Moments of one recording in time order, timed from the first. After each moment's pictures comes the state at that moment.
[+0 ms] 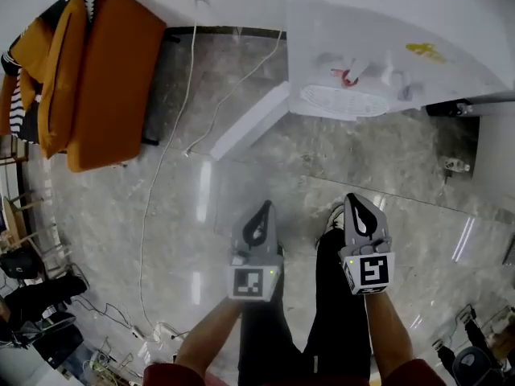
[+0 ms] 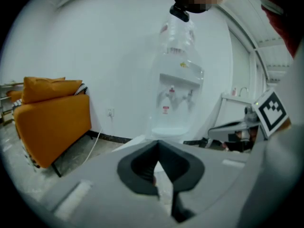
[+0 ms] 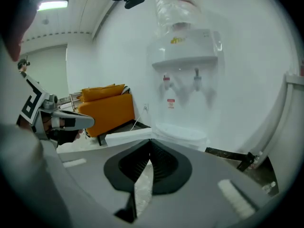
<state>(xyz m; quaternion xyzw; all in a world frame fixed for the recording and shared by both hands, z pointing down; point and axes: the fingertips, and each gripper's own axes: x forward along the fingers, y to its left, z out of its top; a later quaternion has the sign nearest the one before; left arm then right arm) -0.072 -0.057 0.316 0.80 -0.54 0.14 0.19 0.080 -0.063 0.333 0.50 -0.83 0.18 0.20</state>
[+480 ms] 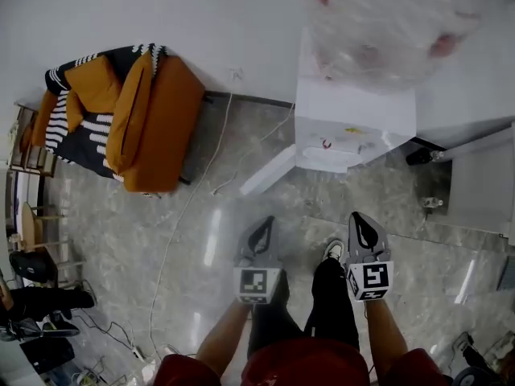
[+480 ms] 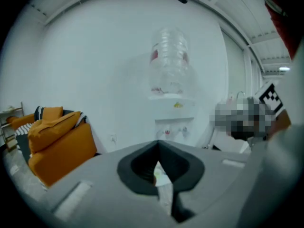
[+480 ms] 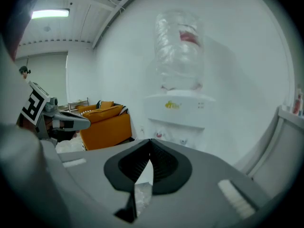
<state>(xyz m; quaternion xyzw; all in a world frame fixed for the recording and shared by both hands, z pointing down) -0.074 -0.069 0.080 0.81 -0.55 0.16 0.14 0.107 -0.076 0.084 0.52 -0.82 0.16 0.16</state>
